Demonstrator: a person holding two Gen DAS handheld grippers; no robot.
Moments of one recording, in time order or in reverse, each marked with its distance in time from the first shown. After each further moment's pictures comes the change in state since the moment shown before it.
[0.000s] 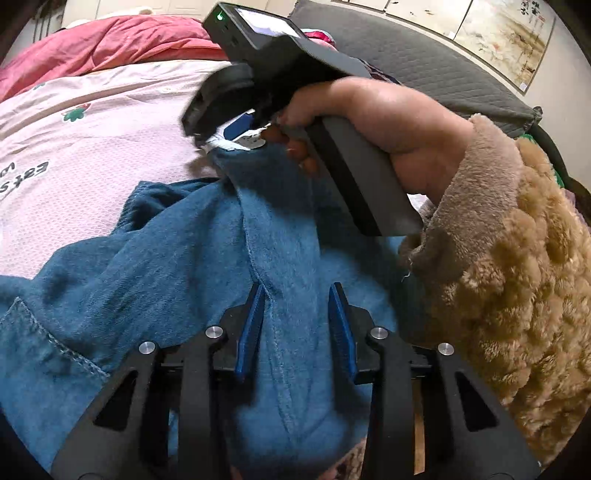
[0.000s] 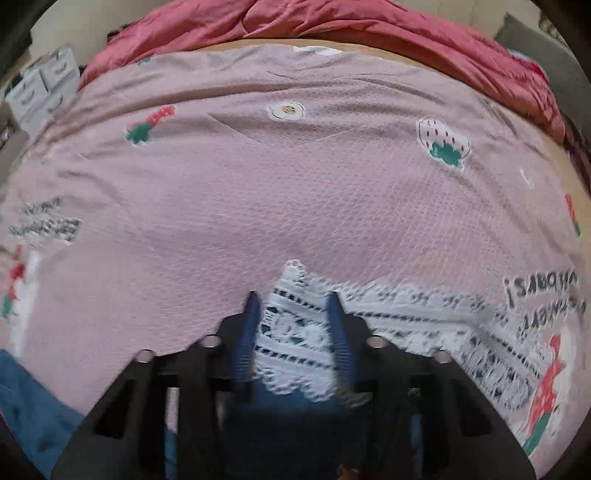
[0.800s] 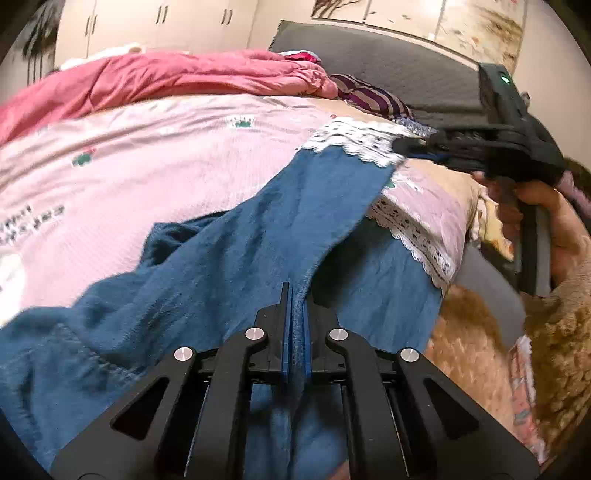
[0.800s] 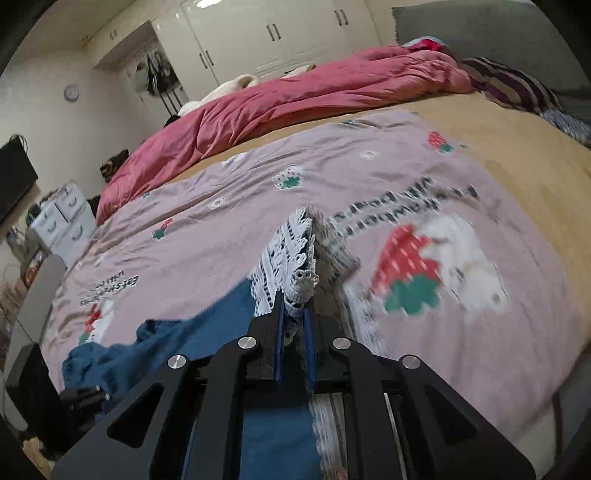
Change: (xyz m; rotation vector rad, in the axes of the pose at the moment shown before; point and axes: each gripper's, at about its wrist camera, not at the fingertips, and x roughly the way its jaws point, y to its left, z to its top) left arm -0.025 -0.008 -0.003 0.123 -0.090 0.048; right arm -0.175 -0.133 -0.168 0.381 -0.352 0.140
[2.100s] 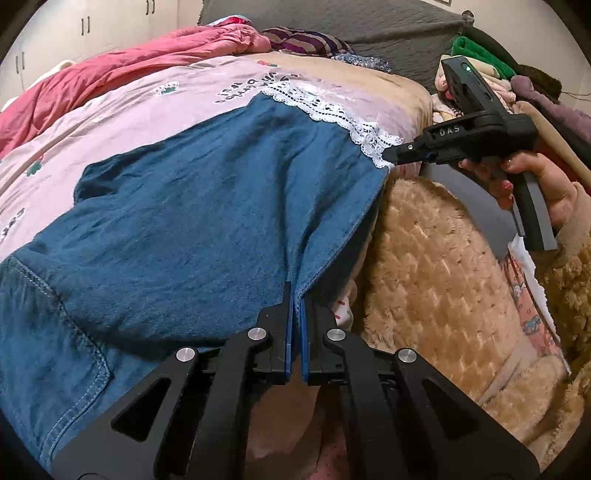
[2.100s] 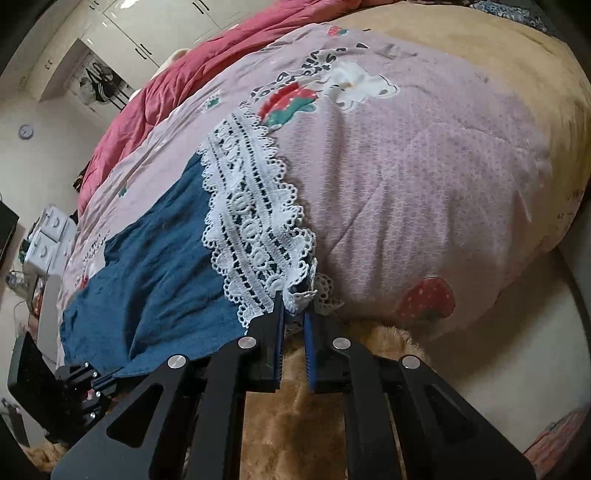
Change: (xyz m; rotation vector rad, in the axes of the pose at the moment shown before) left arm 0.005 -0.045 -0.053 0.232 0.179 -0.092; right arm -0.023 -0.076 -0.120 0.255 0.193 -0.030
